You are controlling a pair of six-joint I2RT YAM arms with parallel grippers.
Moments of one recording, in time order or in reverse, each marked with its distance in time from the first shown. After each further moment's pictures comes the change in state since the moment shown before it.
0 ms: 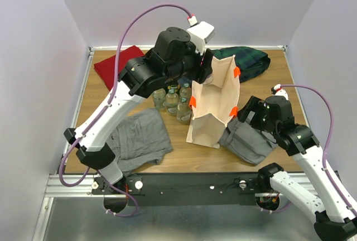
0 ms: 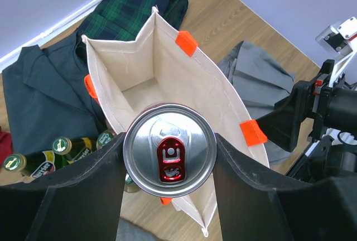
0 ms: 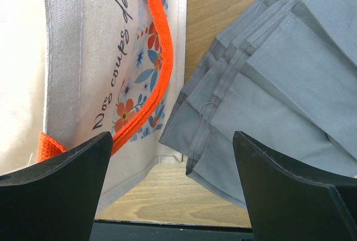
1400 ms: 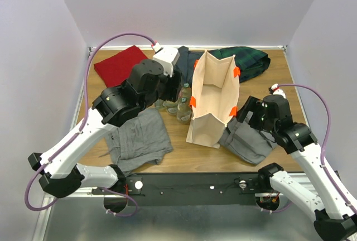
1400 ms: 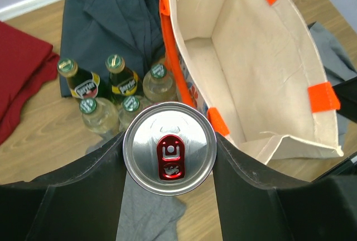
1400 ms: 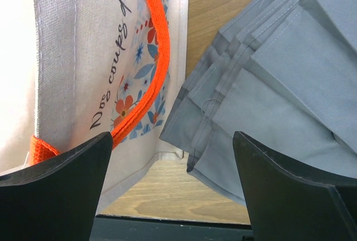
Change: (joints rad) left arm -0.003 -0.406 -0.550 0.115 -0.261 -0.095; right arm 0.000 0.027 -0.001 0.000 -0.024 -0.001
